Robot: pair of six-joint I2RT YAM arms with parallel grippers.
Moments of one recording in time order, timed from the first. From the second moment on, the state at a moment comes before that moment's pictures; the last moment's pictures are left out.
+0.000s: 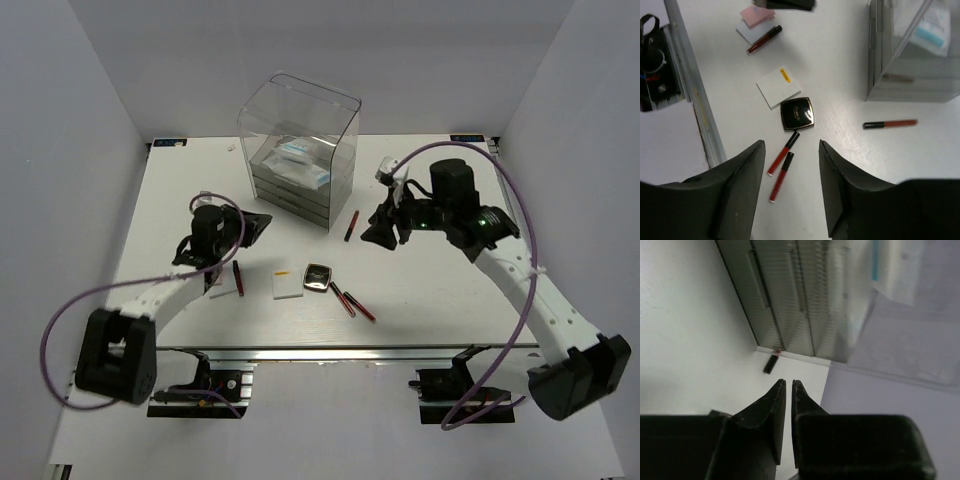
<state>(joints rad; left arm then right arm) -0.24 1.19 0.60 0.22 0.16 -1.25 0.48 1.23 1.24 -0.61 -0.67 -0.27</state>
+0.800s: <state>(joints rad) -0.24 1.89 0.98 0.55 0.23 -1.31 0.40 1.14 0.96 -0.14 -0.83 -0.13</state>
